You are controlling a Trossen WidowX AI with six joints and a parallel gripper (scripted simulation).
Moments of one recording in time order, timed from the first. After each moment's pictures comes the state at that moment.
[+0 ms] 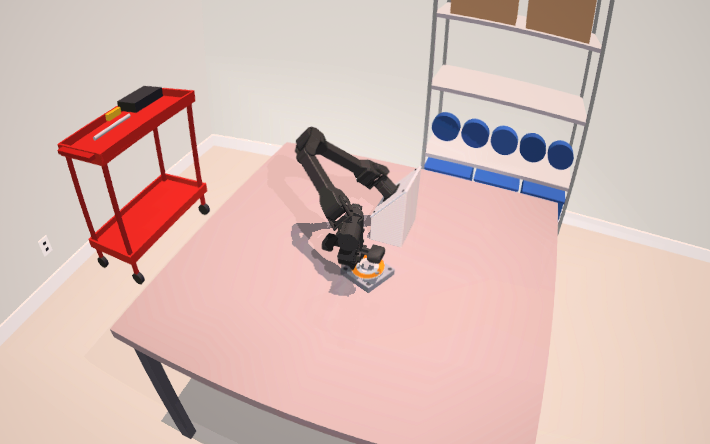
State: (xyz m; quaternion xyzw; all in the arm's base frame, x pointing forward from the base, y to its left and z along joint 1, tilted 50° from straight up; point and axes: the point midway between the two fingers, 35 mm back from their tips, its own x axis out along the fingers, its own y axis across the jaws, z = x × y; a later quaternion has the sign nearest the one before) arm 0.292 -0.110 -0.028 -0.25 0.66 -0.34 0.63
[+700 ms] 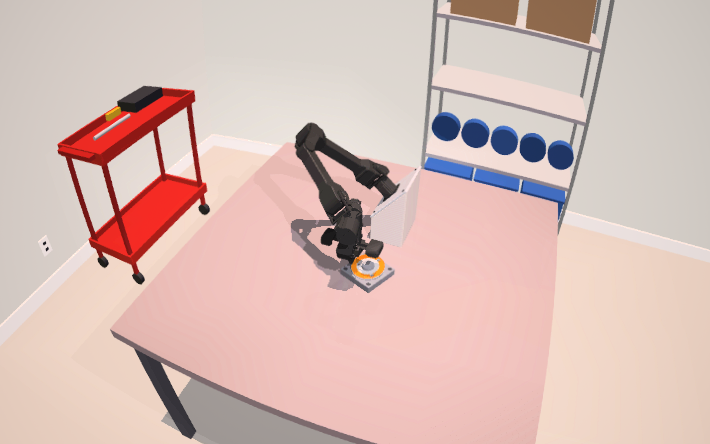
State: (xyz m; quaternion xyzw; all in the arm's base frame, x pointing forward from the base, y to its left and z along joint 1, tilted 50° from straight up) arm 0.269 -0.114 -0.017 -0.25 0.66 -0.34 0.62
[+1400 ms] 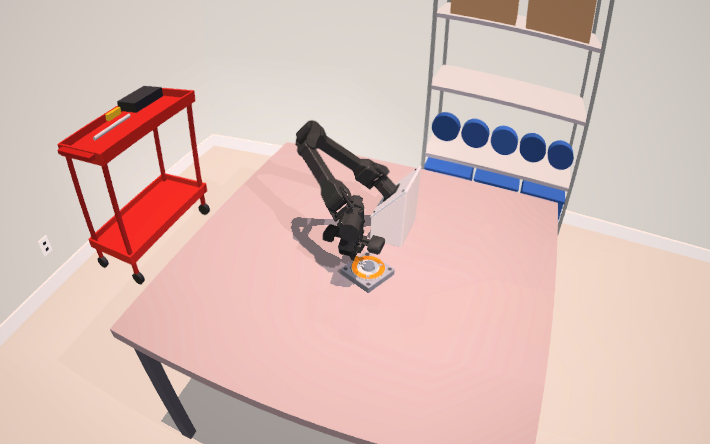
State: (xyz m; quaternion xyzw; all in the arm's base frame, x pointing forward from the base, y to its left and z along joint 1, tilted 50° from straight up) arm 0.252 -0.112 -0.015 -0.26 0.66 -0.34 0.62
